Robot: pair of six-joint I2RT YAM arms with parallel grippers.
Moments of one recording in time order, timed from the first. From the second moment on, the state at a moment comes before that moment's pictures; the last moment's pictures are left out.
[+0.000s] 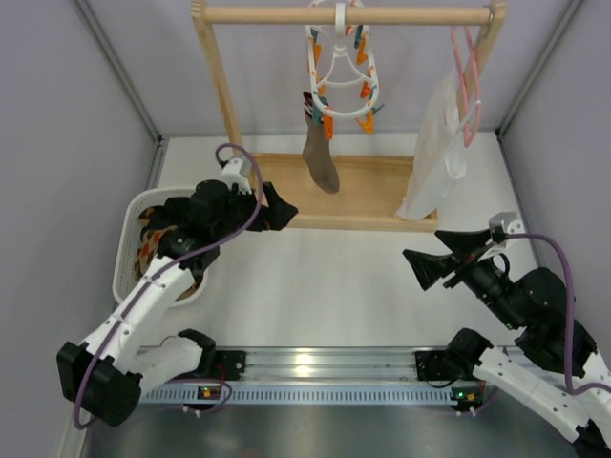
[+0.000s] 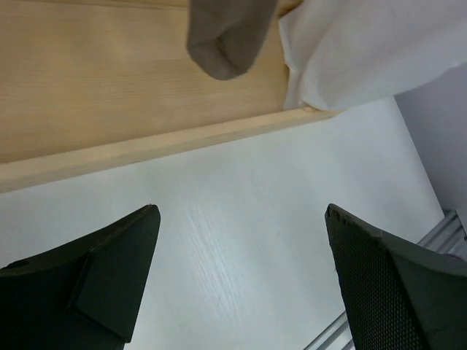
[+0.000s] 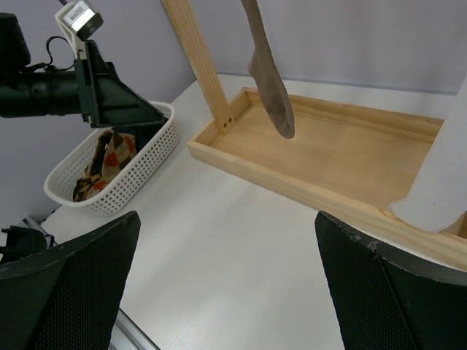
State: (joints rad) left arm -0.40 1.02 0.92 -0.25 0.22 -0.49; right arm 0.81 0.29 0.80 -0.44 0.18 0.29
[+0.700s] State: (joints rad) left arm -0.69 1.48 1.08 0.15 -0.23 -0.27; right arm 0.81 0.29 0.76 -0.44 0.18 0.30
